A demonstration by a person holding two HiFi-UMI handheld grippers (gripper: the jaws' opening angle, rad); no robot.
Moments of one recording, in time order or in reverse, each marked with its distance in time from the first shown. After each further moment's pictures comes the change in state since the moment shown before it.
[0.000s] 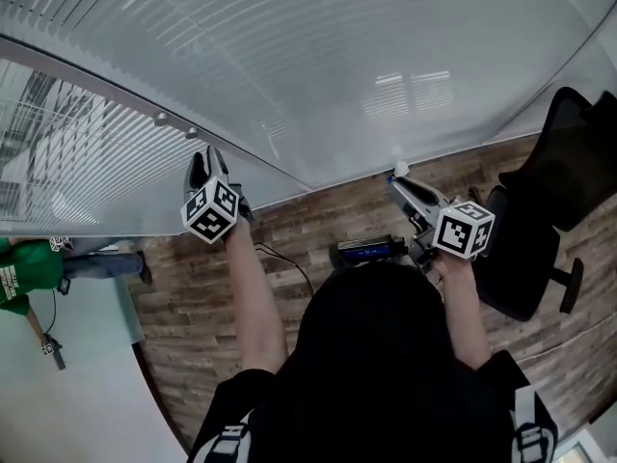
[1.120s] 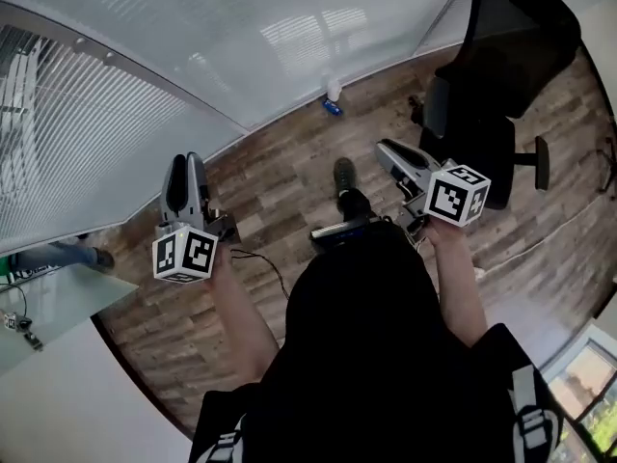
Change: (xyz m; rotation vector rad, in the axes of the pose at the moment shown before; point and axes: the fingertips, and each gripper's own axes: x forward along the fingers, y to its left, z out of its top) left arm -0.235 -0.057 -0.066 -0.168 -0.102 -0.580; right arm -0.153 0.049 -0.133 0.012 -0.068 -0.220
